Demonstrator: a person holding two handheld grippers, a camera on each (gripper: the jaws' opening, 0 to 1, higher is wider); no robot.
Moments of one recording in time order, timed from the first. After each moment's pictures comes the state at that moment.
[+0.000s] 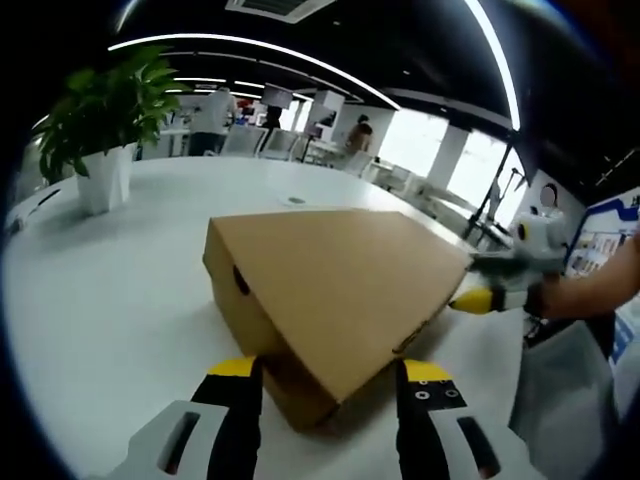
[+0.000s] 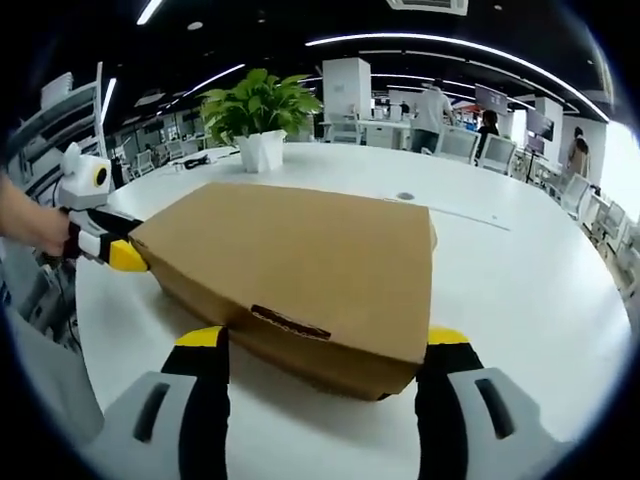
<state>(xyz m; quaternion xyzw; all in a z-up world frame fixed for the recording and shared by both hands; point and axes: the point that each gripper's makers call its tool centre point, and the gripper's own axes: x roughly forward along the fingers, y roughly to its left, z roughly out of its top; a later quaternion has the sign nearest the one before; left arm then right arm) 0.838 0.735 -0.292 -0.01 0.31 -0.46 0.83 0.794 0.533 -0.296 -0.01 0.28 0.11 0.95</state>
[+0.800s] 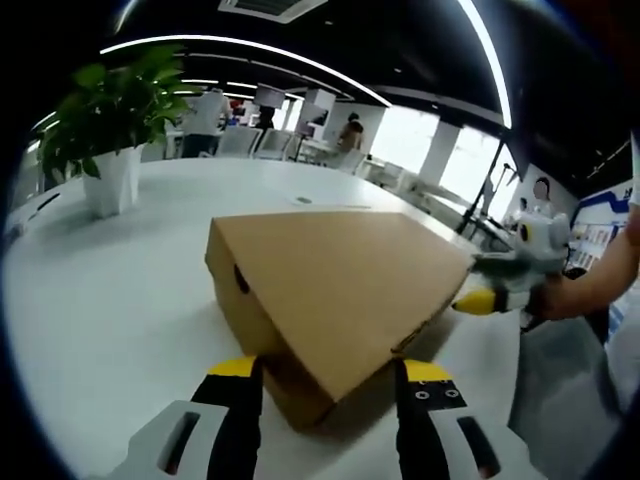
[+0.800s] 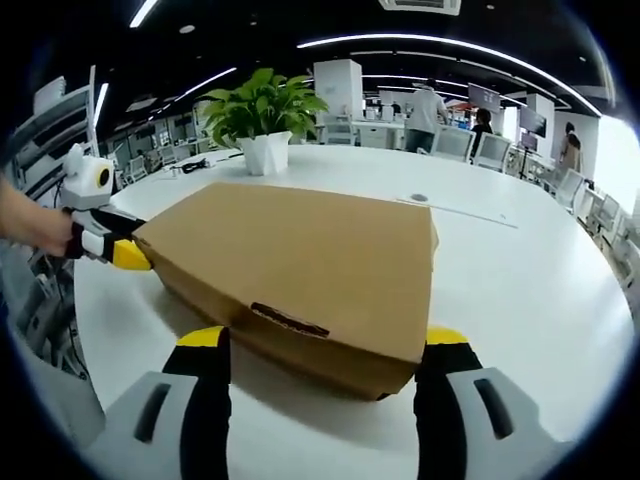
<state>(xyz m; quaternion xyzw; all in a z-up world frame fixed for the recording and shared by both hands) 0.853 0.776 -0.291 0.00 0.31 -0.48 0.82 0.799 0.578 -0.296 0.00 0.27 0.10 0.96</state>
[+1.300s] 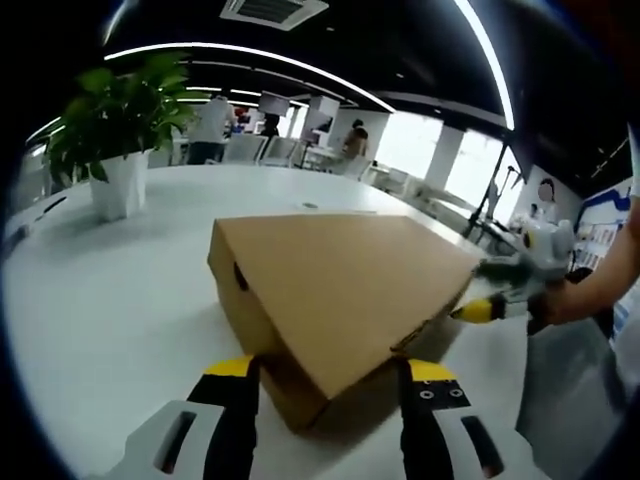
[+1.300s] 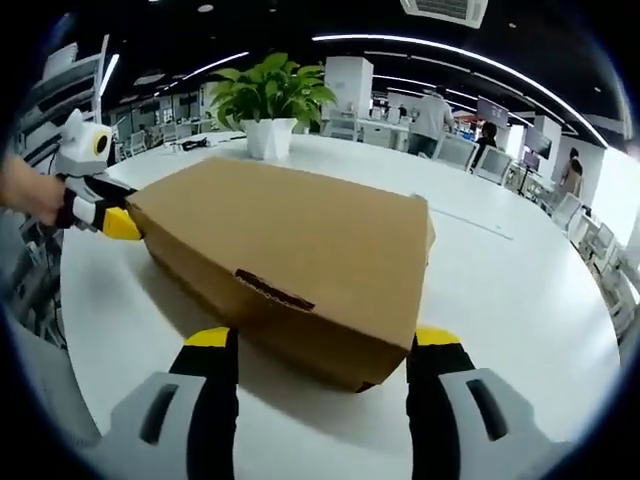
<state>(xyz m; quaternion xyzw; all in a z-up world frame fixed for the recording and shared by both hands) 0.856 0.778 -0.296 0.00 0.29 -0.46 0.84 0.795 0.566 -0.313 -0.06 0.29 0.09 0.95</state>
